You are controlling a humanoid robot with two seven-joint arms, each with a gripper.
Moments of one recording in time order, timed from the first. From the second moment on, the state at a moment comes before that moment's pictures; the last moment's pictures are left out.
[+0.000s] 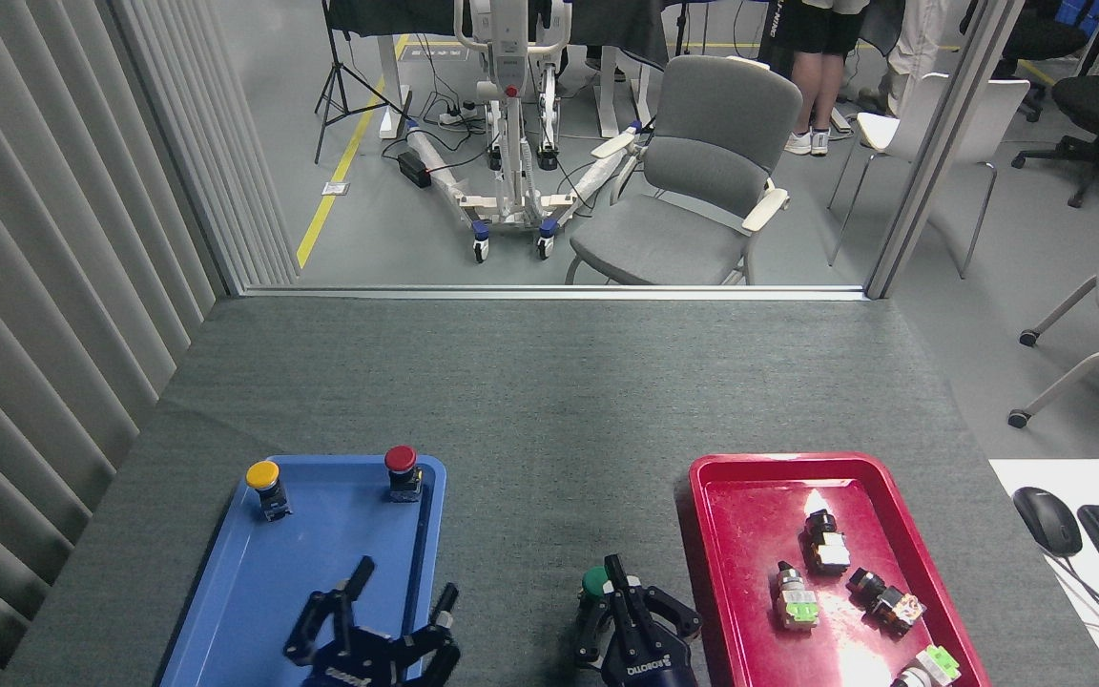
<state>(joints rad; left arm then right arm) 0.16 0.07 -0.15 -1.61 -1.38 -0.22 0.28 0.05 0.18 0.28 -1.33 1.68 0.06 -0.24</state>
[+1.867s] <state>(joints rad) 0.13 0.13 0.18 -1.50 -1.31 -0.18 0.23 0.22 0.12 0.11 -1.56 1.64 0.15 -0.30</state>
